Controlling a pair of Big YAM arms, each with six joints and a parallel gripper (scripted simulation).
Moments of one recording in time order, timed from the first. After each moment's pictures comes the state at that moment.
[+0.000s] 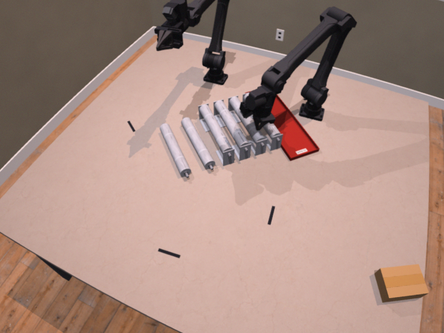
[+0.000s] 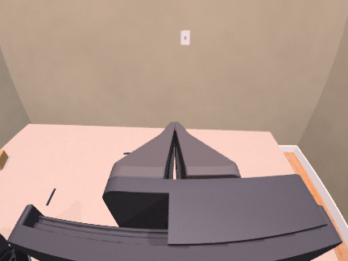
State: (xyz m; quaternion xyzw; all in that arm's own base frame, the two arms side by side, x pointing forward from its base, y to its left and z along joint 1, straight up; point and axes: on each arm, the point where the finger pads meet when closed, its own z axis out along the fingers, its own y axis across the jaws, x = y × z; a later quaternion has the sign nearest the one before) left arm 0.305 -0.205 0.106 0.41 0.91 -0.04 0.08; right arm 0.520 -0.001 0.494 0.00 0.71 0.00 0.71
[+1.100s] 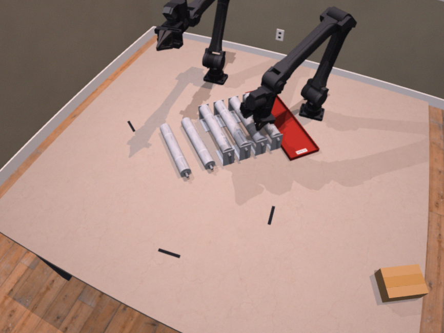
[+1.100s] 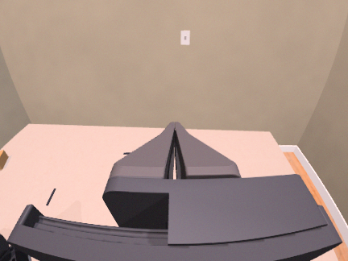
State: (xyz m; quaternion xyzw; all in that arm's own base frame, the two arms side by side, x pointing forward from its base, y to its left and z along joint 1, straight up) left arm 0.305 -0.205 0.104 0.41 0.91 -0.04 0.08; right arm 0.520 -0.001 0.494 0.00 0.71 0.00 0.71
